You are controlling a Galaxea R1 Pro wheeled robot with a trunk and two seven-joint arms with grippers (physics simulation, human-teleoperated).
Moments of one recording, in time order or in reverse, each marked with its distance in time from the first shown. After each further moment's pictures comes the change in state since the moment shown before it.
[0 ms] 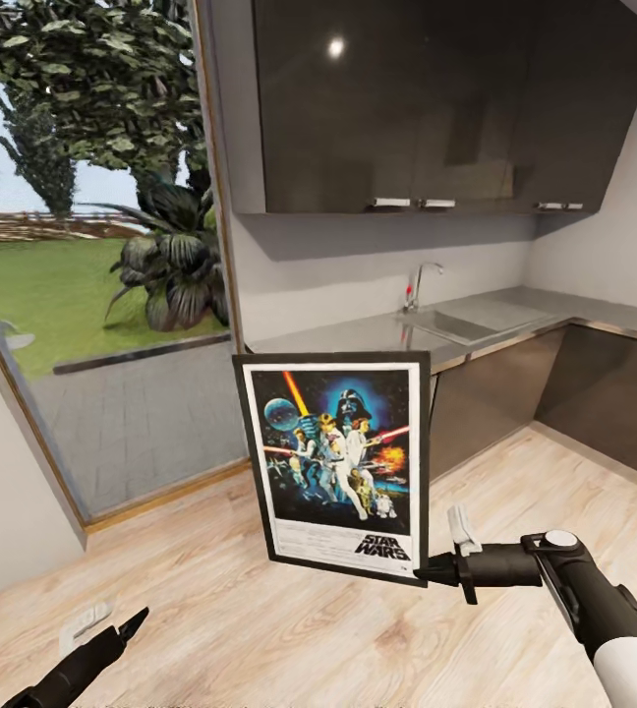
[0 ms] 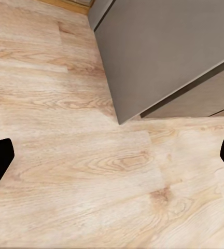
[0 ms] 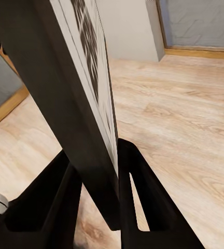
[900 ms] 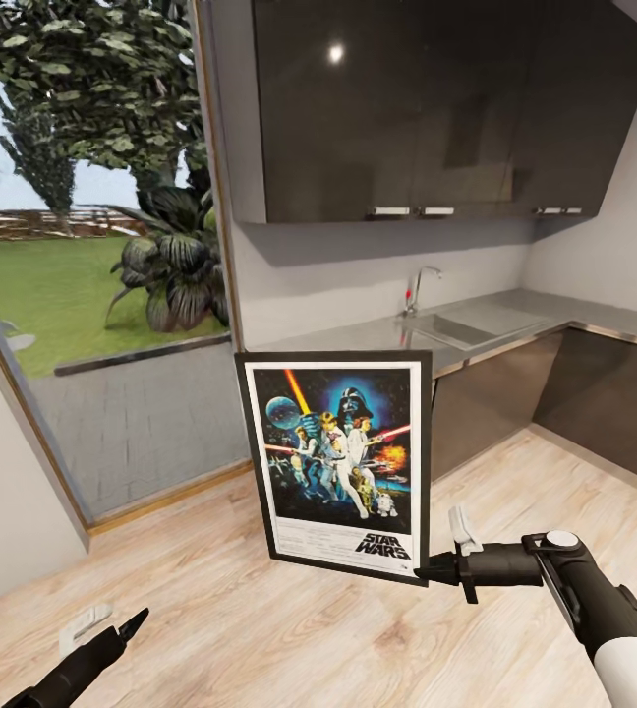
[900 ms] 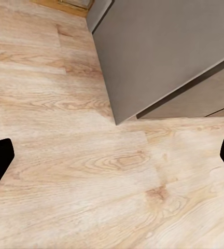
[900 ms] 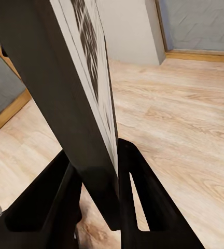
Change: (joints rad) left arm 0.000 0.000 0.000 0.002 0.000 0.000 -0.001; right arm 0.000 0.000 -0.006 0.000 0.000 0.003 0.000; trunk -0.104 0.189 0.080
